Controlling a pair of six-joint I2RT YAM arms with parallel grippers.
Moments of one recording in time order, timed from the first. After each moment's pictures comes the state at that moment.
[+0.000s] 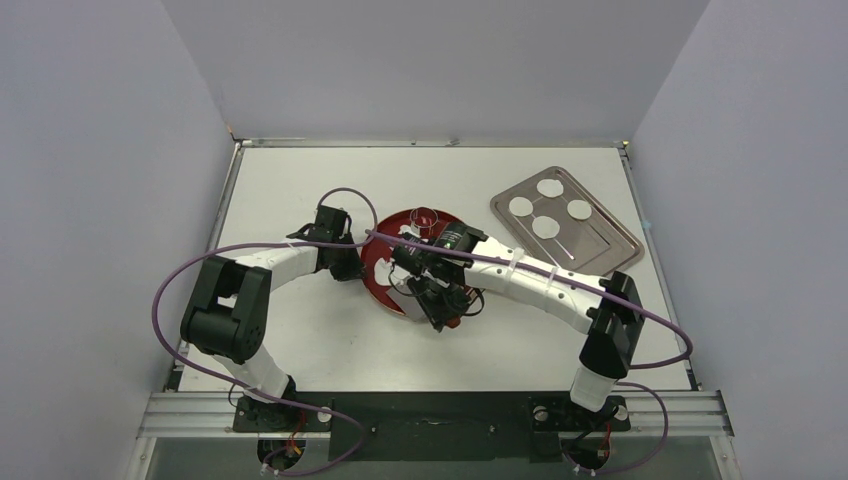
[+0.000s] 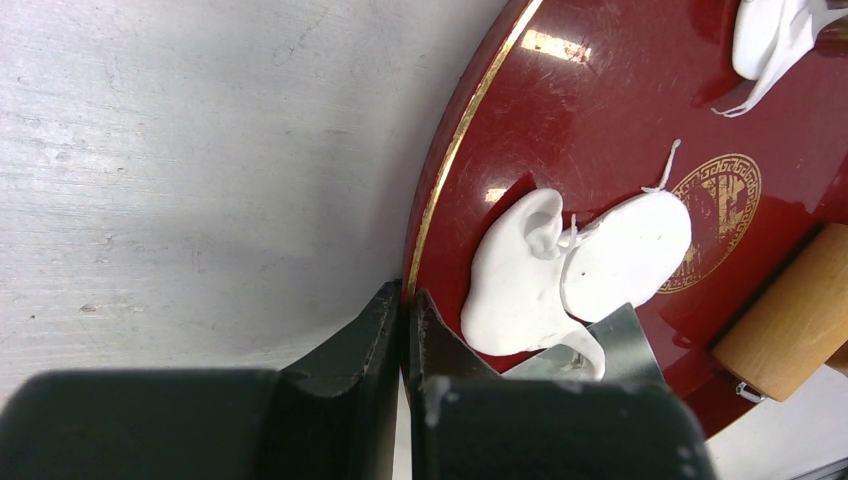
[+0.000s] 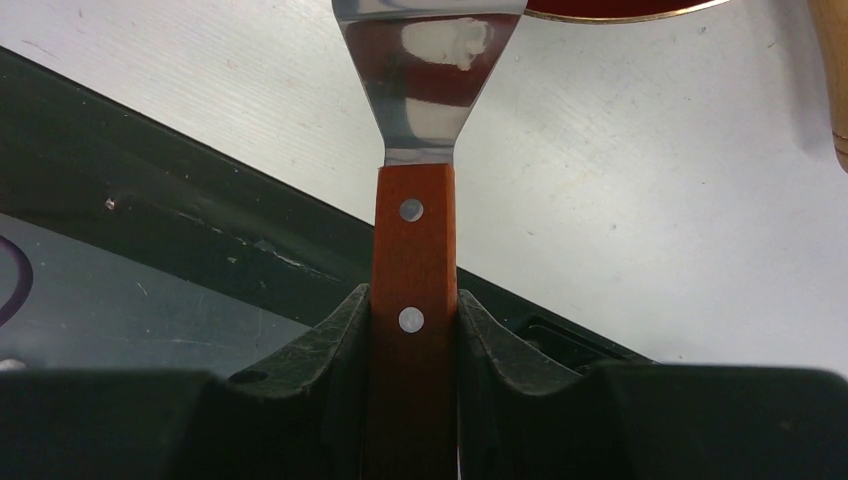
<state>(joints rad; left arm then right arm) -0.31 1.67 0.89 -0.28 0.11 -0.67 1.06 1.74 1.60 -1.33 0.02 0.48</state>
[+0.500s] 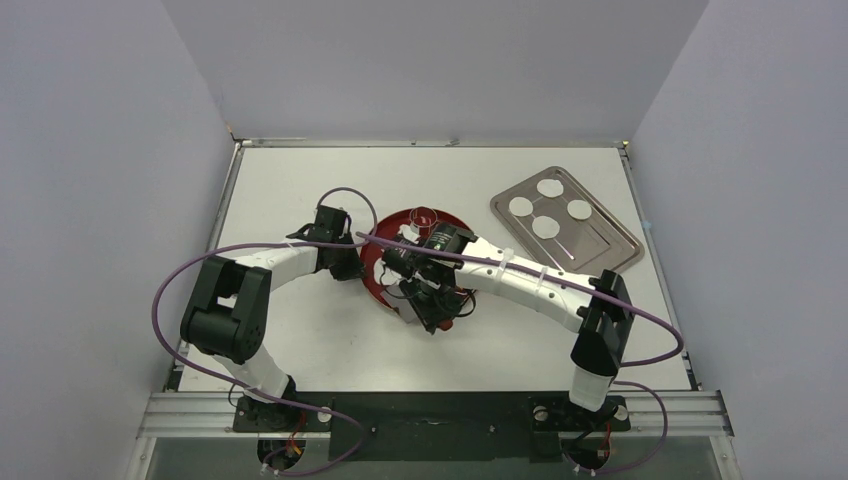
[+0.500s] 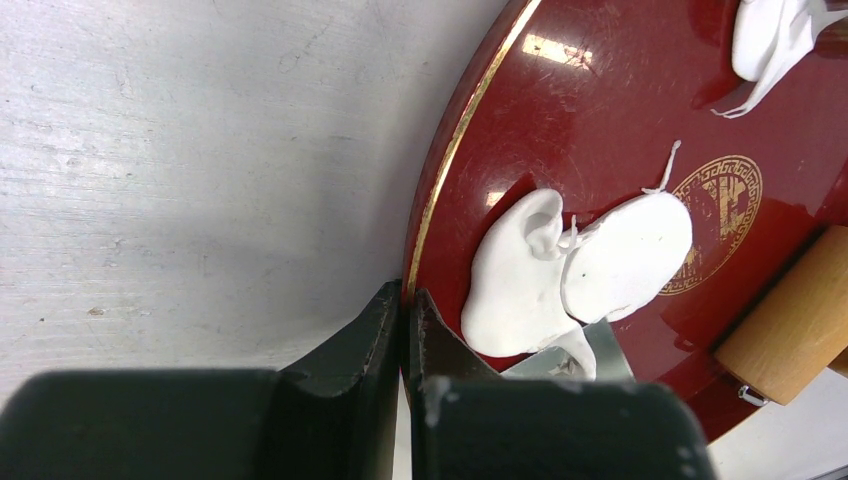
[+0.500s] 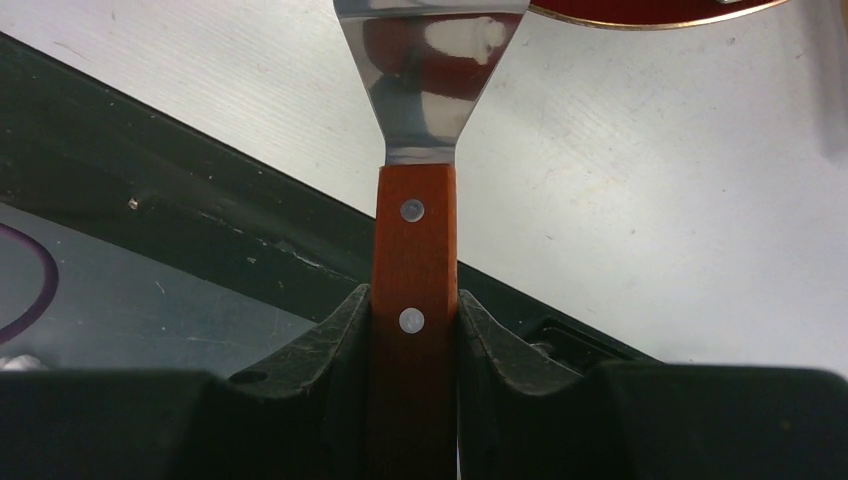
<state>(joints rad) -0.31 1.67 0.89 -0.28 0.10 -0.67 1.08 1.78 1.66 -1.35 0.01 0.50</state>
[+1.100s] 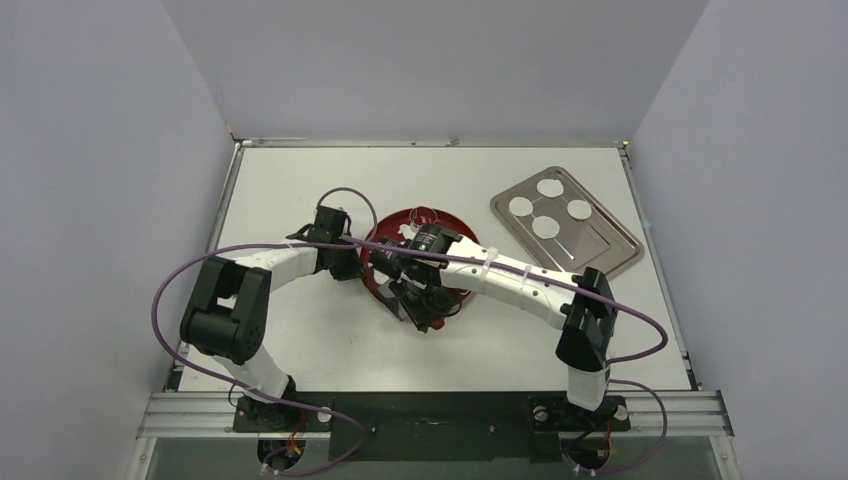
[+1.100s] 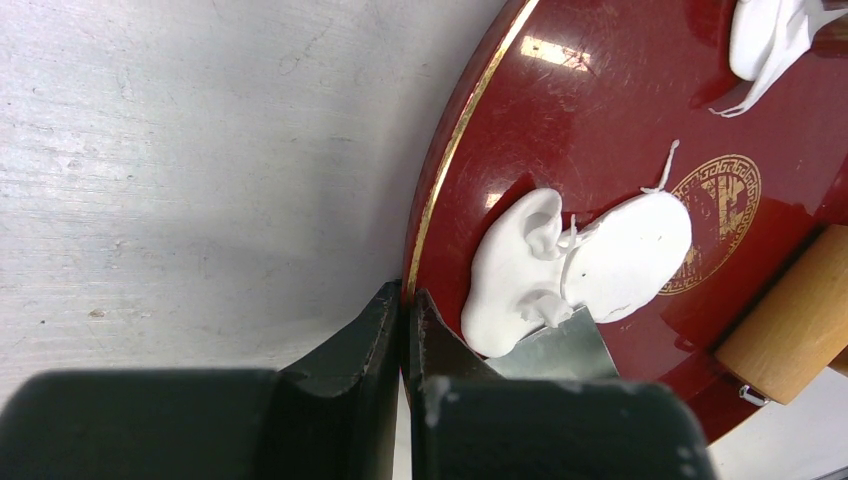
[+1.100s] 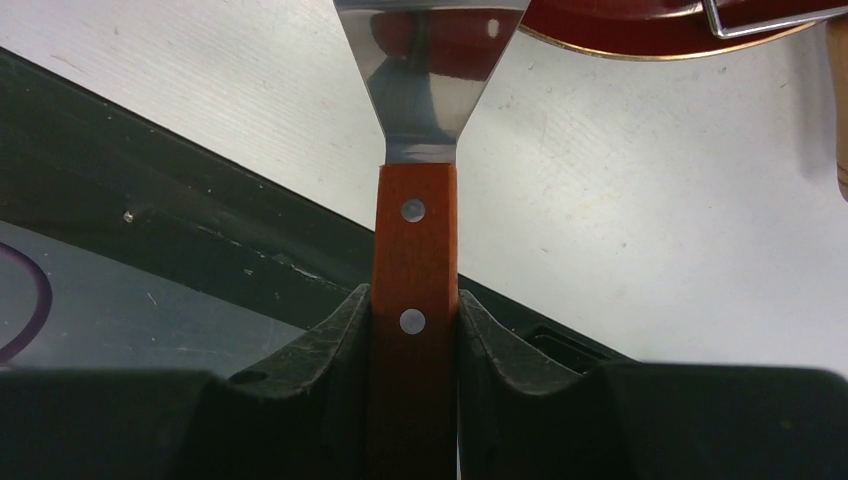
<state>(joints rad) -0.31 1.67 0.88 -0.26 0.11 -0.67 1.11 1.85 1.73 -1.36 0.04 0.48</state>
